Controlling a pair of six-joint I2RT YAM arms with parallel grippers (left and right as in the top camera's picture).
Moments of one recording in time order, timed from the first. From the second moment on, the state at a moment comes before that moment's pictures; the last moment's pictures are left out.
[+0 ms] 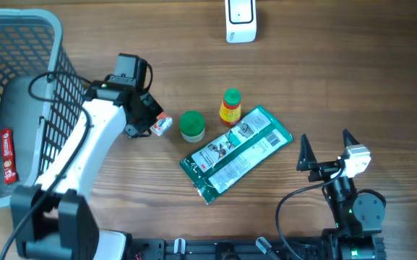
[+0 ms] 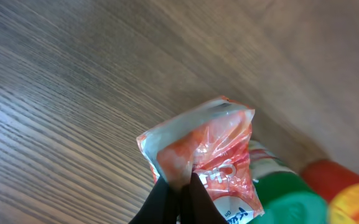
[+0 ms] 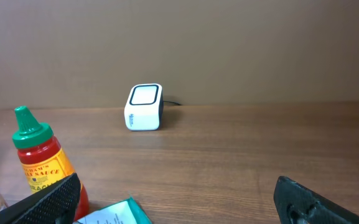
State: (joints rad) left arm -0.19 1.60 1.19 -0.95 0.02 -0.86; right arm 0.02 0.01 0.01 0.00 -0.12 0.08
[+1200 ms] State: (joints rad) left arm -0.25 1.83 1.25 -0.67 0.06 -0.81; right arm 0.02 0.01 0.01 0.00 -0.12 0.08
